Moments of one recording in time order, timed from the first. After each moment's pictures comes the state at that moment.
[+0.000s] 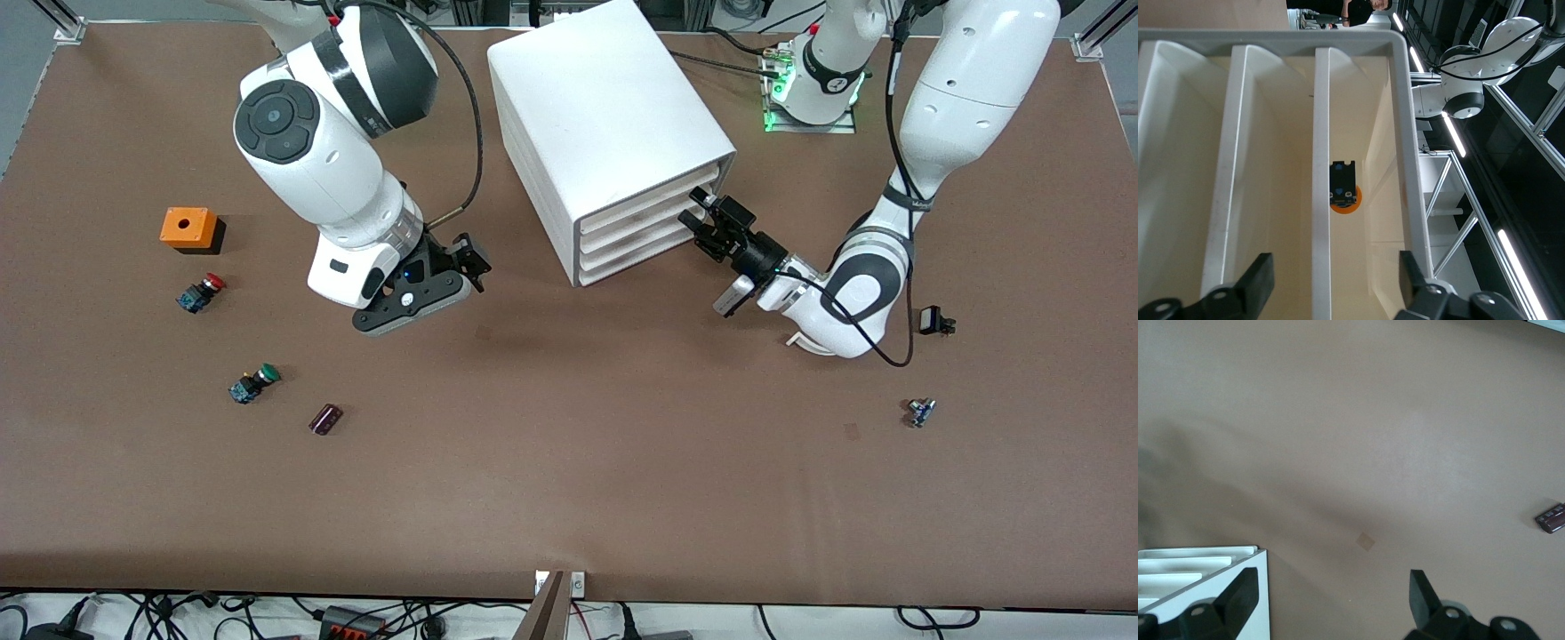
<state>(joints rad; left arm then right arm) -0.04 0.65 -0.14 -1.88 -1.12 1.26 1.00 0.49 0.39 0.03 -1.41 0.10 1.95 0.10</state>
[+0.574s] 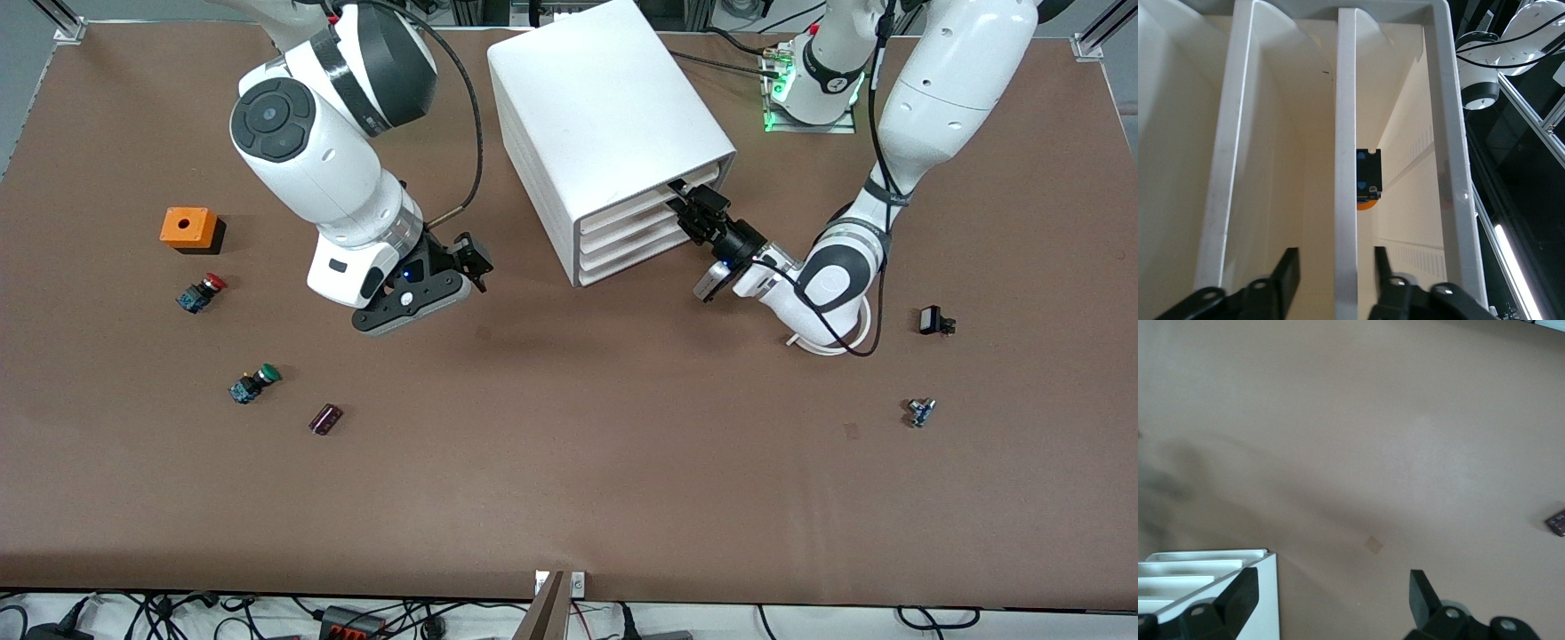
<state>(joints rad) -0.07 0.65 -0.15 -1.93 -1.12 1.29 1.01 0.49 0.39 0.03 -1.40 0.14 1.95 0.11</state>
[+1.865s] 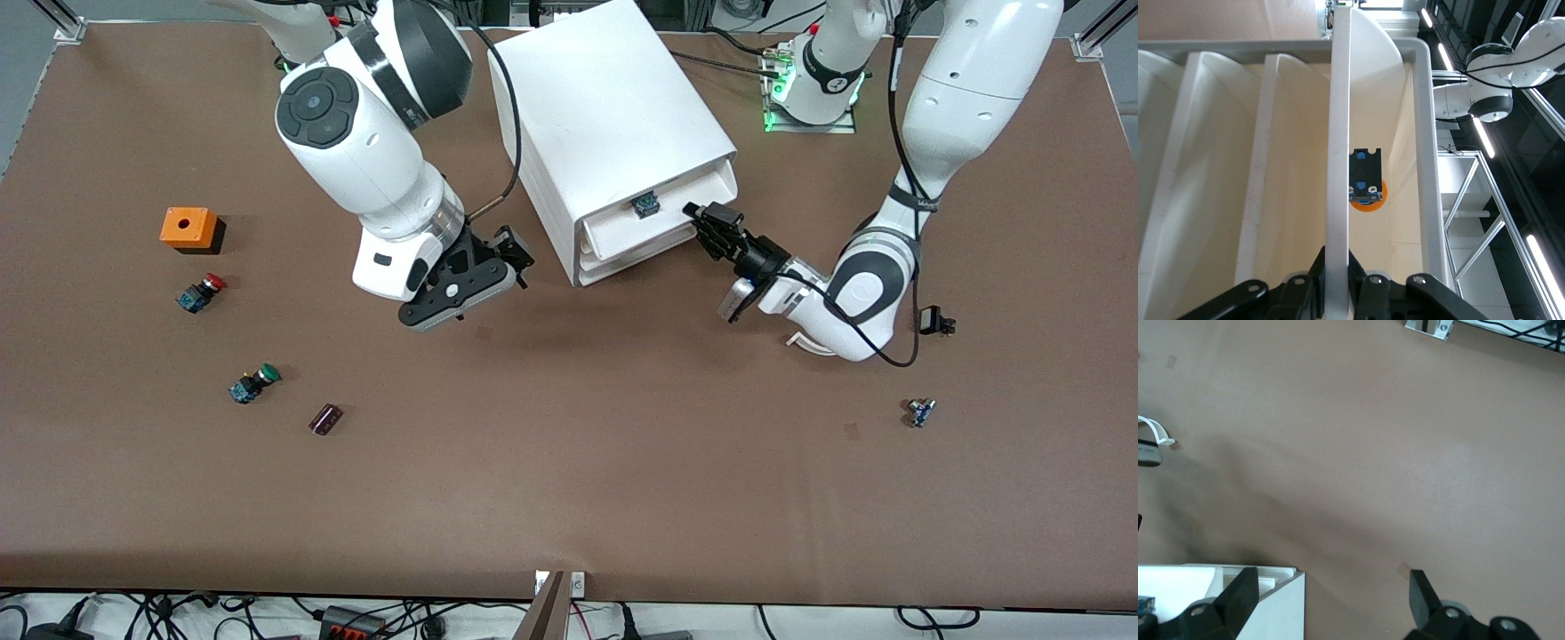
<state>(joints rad) -0.03 0.64 -0.12 -1.83 -1.06 1.31 0.95 0.55 0.44 0.03 -1.33 0.15 2.01 0.11</state>
